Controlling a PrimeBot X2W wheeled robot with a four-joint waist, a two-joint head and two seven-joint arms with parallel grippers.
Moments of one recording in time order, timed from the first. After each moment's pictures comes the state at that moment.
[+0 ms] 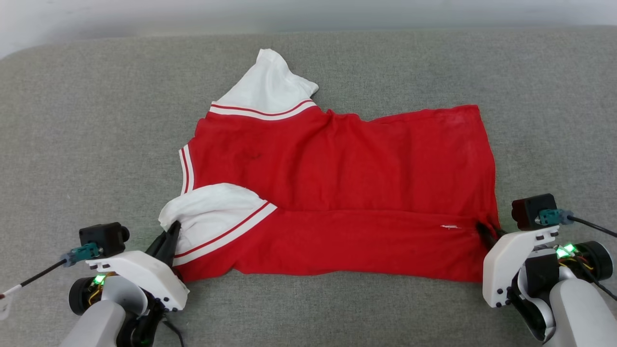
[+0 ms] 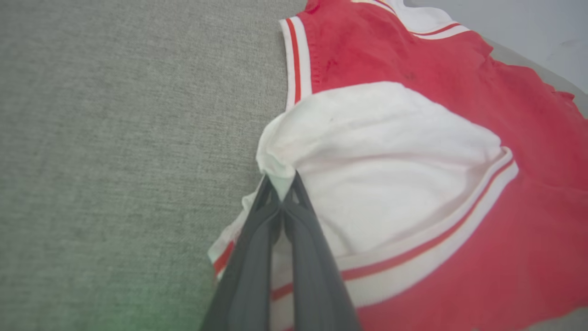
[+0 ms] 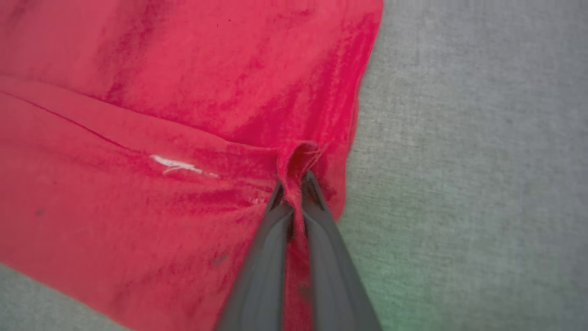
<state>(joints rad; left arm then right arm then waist) -0.29 0.43 -0.39 0.43 -0.85 -0.03 -0.07 -0.25 -0.19 0.08 0.30 0.17 0.13 0.39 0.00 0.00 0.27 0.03</state>
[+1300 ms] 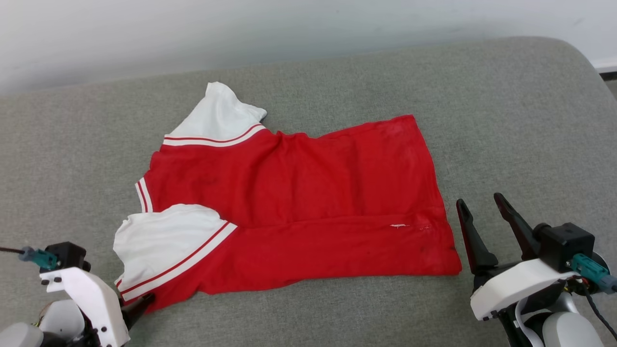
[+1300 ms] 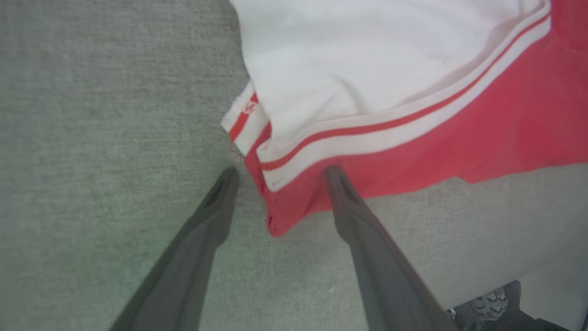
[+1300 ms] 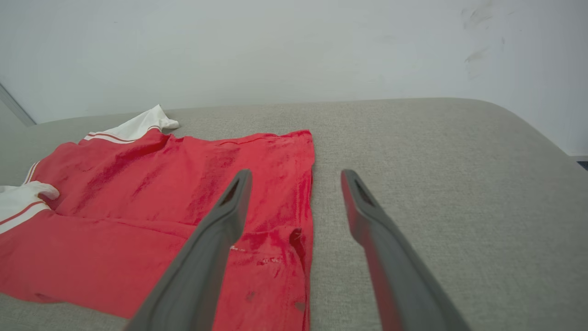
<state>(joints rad) -0.12 0.73 -0.37 0.15 -1.10 0.12 0.57 -0.08 -0.09 0.05 0.03 0.18 0.13 0.00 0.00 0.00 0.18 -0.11</state>
